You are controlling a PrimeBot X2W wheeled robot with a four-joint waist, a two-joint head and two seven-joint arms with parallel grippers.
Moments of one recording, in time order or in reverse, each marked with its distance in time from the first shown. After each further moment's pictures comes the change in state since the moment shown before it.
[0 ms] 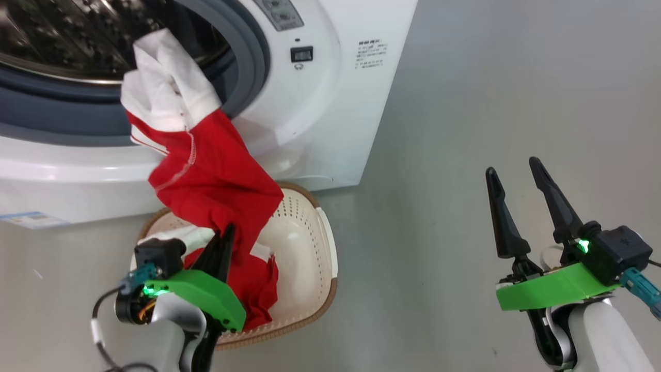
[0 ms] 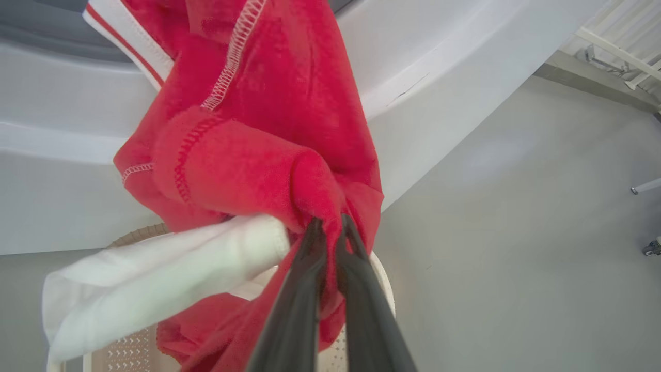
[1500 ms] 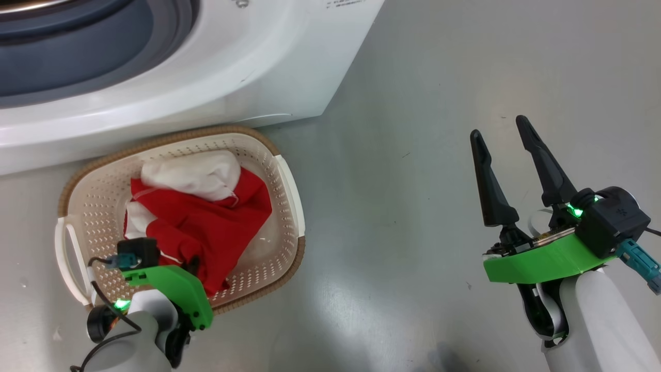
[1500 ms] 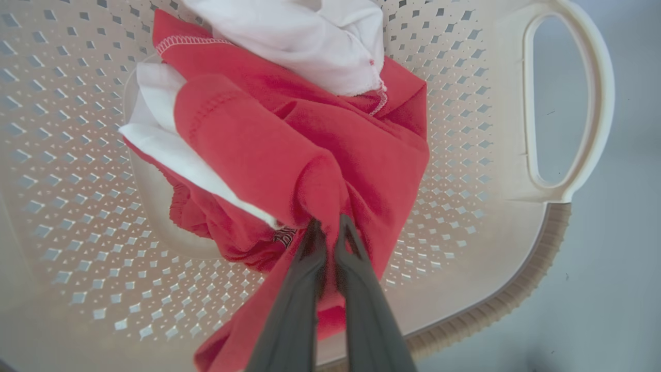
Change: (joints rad) left arm -0.292 0.010 -0.103 0.677 -0.137 -0.042 0.013; right arm -0.114 -0.001 0.050 -0.016 0.002 0.000 0.000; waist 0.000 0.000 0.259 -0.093
